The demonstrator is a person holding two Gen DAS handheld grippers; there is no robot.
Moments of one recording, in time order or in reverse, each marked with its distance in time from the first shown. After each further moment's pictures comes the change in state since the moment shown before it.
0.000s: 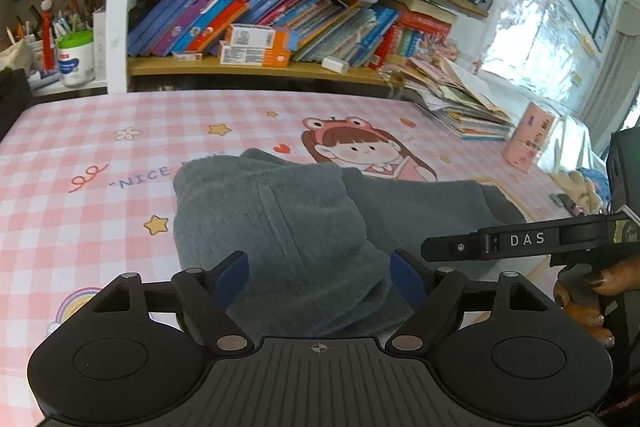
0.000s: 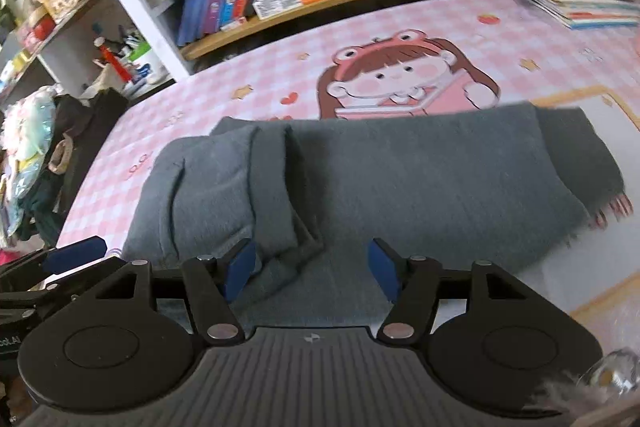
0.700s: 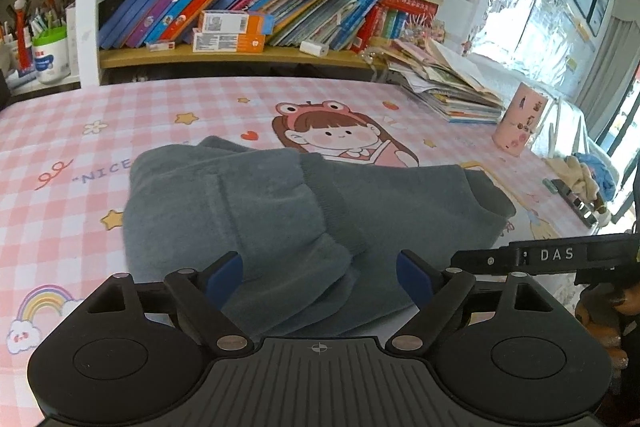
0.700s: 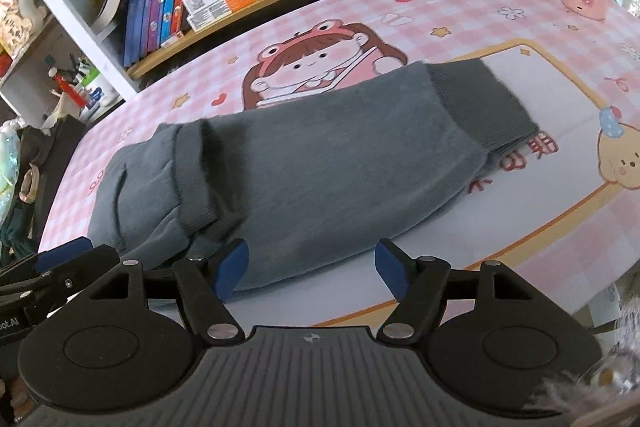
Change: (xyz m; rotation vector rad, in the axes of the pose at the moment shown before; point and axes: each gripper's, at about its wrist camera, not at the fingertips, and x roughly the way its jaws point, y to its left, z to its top) left arm 0.030 -0.042 0.003 0.024 0.041 0.006; right arm -0.027 -0.059 -0.015 0.129 -0.013 -0.072
